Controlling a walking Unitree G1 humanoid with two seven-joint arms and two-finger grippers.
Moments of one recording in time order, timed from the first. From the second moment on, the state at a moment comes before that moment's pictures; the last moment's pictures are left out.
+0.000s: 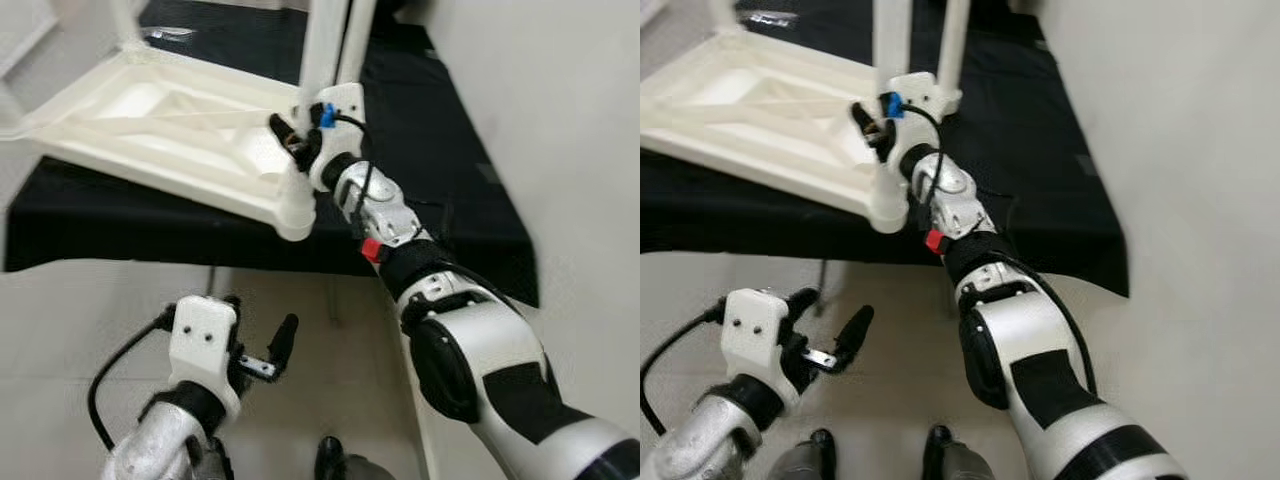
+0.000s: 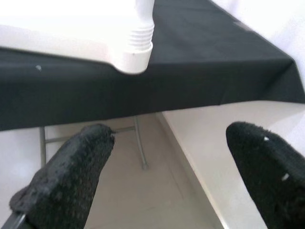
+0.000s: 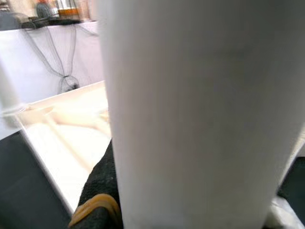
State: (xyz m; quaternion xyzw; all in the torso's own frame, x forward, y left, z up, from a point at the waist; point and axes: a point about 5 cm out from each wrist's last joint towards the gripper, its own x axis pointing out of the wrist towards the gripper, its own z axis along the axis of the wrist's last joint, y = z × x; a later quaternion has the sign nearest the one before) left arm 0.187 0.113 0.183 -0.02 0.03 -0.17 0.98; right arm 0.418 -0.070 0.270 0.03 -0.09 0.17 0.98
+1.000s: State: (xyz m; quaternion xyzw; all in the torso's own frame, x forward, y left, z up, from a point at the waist) left arm 0.191 0.117 0.180 -0.02 0.03 -0.17 0.98; right arm 0.410 -0.079 0.278 0.09 -0.10 -0.23 0.96
